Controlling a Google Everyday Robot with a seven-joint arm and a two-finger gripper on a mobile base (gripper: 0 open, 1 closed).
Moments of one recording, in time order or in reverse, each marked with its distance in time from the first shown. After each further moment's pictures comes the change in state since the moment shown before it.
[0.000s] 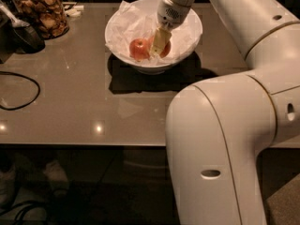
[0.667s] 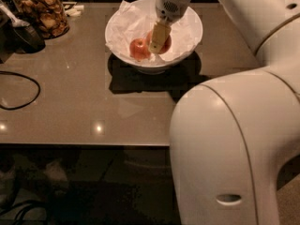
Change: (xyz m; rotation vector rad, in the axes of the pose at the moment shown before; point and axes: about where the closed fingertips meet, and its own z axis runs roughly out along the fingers) arm -0.005 0.016 -0.024 0.044 0.029 0.002
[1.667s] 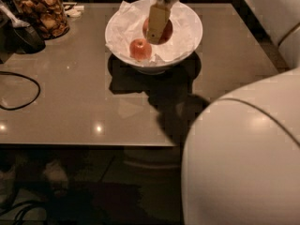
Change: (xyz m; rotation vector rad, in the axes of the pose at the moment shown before) arm -0.016 0.043 -0.068 0.087 0.082 -0.031
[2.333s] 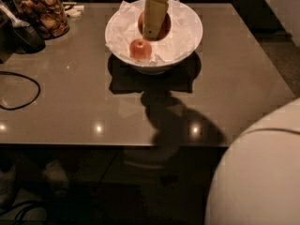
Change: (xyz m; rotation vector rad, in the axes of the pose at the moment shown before) arm -0.013 0.028 -0.031 0.033 0.003 -0.062
